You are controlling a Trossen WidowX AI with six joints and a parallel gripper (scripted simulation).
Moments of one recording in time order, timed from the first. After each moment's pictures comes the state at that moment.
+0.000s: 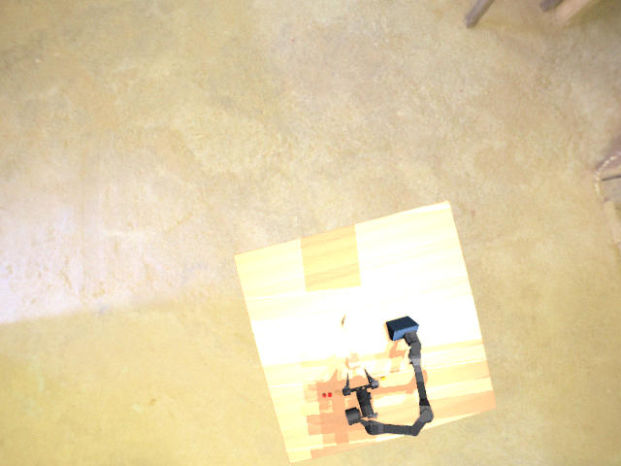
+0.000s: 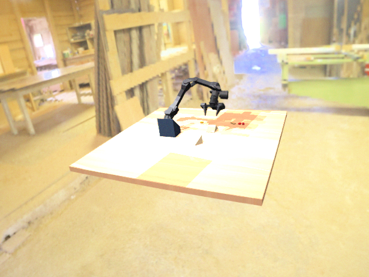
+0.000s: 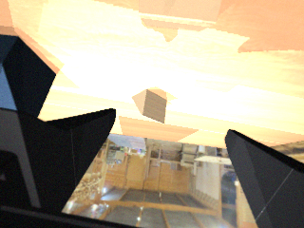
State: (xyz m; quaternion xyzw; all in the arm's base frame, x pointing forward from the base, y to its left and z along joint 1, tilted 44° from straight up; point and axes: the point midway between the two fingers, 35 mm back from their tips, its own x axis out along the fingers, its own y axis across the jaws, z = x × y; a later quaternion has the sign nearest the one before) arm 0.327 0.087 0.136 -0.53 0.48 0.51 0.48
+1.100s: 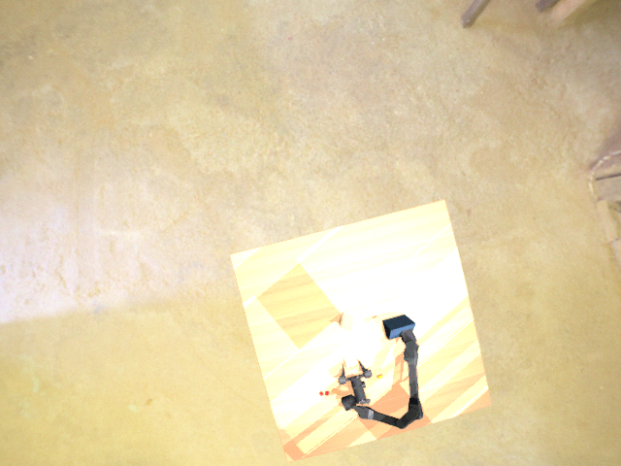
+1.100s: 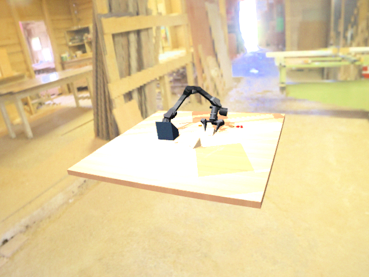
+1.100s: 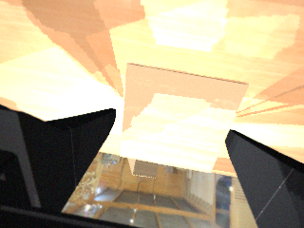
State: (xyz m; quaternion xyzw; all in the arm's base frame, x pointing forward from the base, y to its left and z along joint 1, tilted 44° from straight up) arm 0.311 0.183 0.072 -0.53 0.46 0.53 0.47
